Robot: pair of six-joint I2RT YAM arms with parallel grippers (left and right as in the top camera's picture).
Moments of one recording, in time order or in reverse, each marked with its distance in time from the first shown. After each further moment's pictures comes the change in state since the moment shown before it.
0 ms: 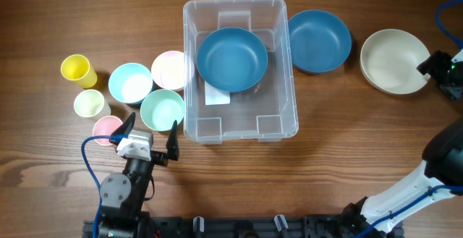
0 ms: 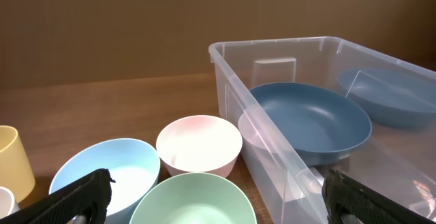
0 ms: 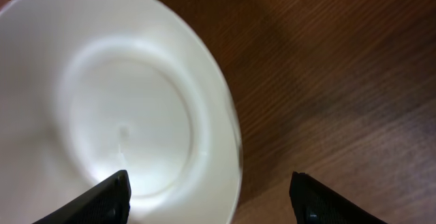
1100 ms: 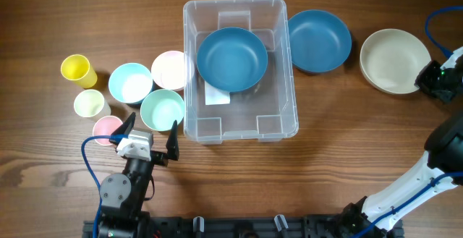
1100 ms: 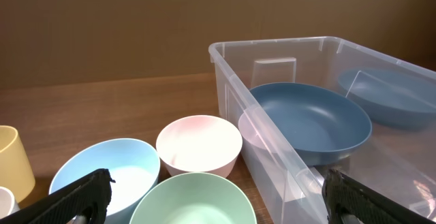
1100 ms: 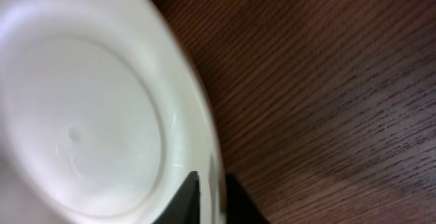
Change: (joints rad) left arm 0.000 0.000 0.000 0.000 0.000 0.000; right arm 0.000 0.095 -0.006 0.008 -0.008 0.005
